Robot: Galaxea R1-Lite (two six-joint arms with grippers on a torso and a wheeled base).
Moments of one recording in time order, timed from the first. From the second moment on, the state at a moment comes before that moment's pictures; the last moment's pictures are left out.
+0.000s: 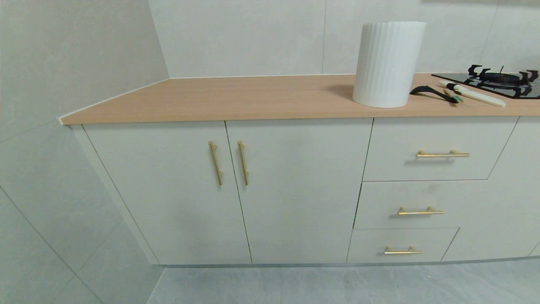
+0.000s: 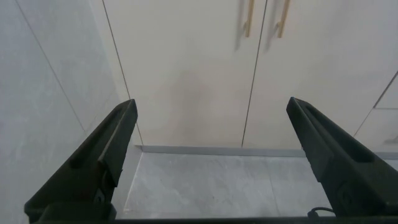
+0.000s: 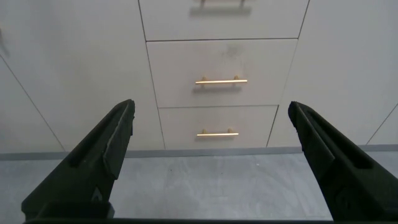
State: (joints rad) left arm 0.00 0.00 0.00 -0.01 0.04 0.00; right arm 0.00 0.00 0.00 0.01 -0.03 0.00
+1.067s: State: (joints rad) left arm 0.00 0.00 0.00 -0.01 0.04 0.00; right arm 0.00 0.00 0.00 0.01 -0.03 0.00
